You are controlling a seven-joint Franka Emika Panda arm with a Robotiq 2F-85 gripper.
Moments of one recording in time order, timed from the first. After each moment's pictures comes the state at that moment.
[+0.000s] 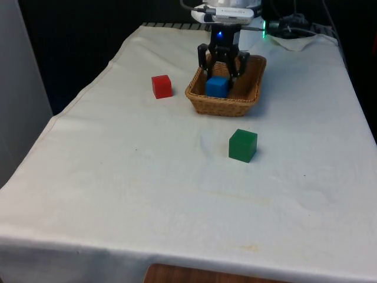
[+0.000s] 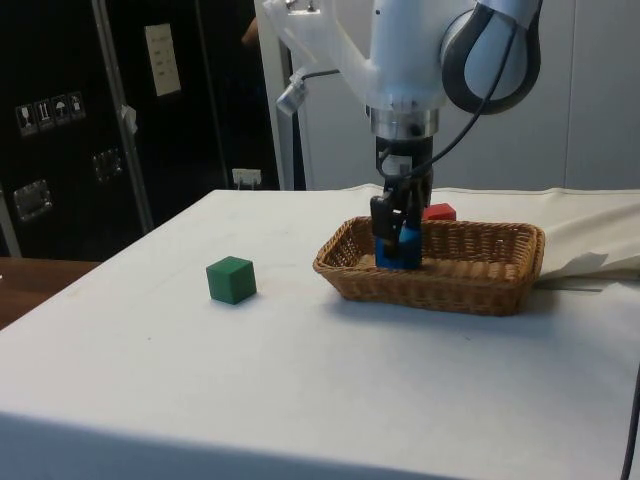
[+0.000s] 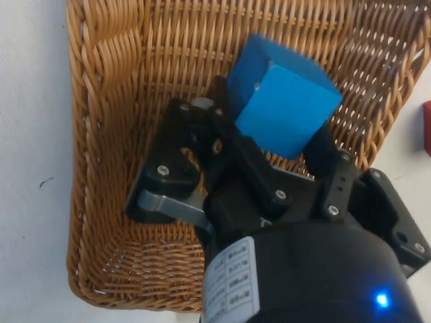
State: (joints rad) arm 0.03 0.06 -0.15 -2.77 -0.34 2.92 0.47
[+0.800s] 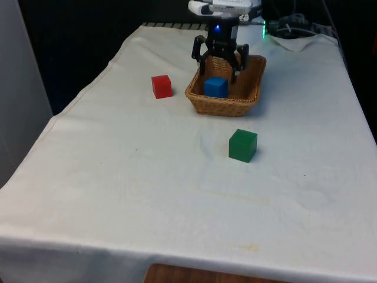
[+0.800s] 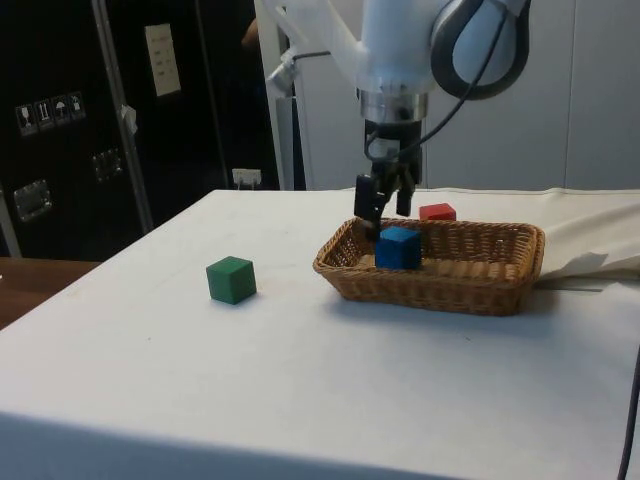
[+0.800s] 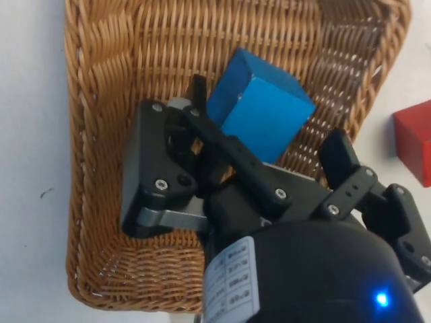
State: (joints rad) arm 0.03 0.02 -0.16 -2.74 -0.34 2.89 0.46
